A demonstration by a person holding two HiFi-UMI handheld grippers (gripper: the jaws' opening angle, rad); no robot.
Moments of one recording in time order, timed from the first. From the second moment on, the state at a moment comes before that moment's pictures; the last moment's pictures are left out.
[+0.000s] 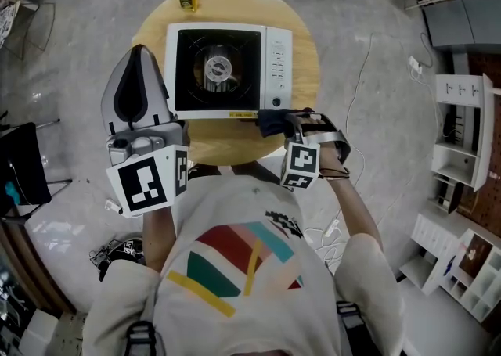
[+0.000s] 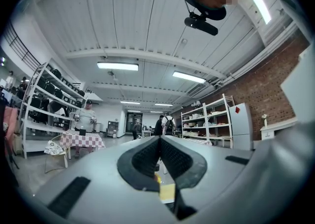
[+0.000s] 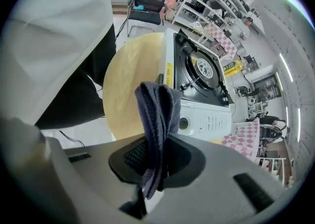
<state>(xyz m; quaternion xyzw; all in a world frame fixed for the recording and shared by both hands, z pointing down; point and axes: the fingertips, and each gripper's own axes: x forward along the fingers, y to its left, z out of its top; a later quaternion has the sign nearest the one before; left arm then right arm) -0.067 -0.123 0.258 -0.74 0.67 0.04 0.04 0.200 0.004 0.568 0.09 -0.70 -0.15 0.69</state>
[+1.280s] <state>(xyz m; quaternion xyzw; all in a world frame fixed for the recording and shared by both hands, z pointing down) -0.232 -0.064 0.268 -0.61 0.79 0.01 0.05 -0.113 -0.001 0.548 0.09 -0.82 -0.09 0.55</state>
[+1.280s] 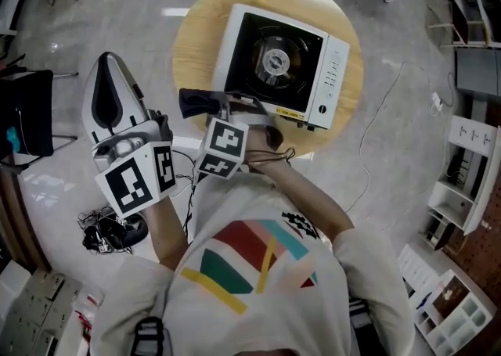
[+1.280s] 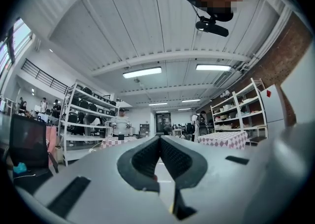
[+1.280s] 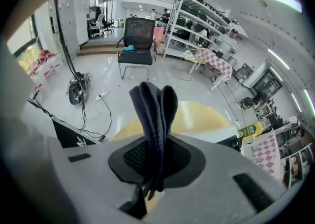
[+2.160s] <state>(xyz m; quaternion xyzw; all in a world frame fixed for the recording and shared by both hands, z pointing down) -0.163 -0.099 0.261 -0.68 0.73 0.02 0.06 0.049 0.000 0.556 0.16 -0.78 -0.05 0.61</state>
